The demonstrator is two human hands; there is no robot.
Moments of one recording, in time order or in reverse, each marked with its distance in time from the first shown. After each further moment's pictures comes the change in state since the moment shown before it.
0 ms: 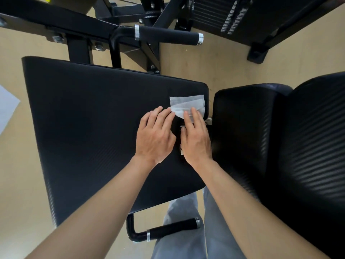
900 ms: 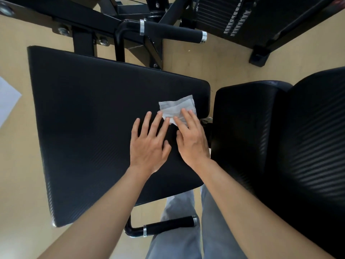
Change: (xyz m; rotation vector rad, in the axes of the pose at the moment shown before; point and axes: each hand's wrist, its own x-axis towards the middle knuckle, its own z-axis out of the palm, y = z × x) left_hand -0.047 0.004 -0.001 0.179 -0.166 -0.107; right_hand -0.009 -0.002 -0.001 0.022 -0.055 -0.175
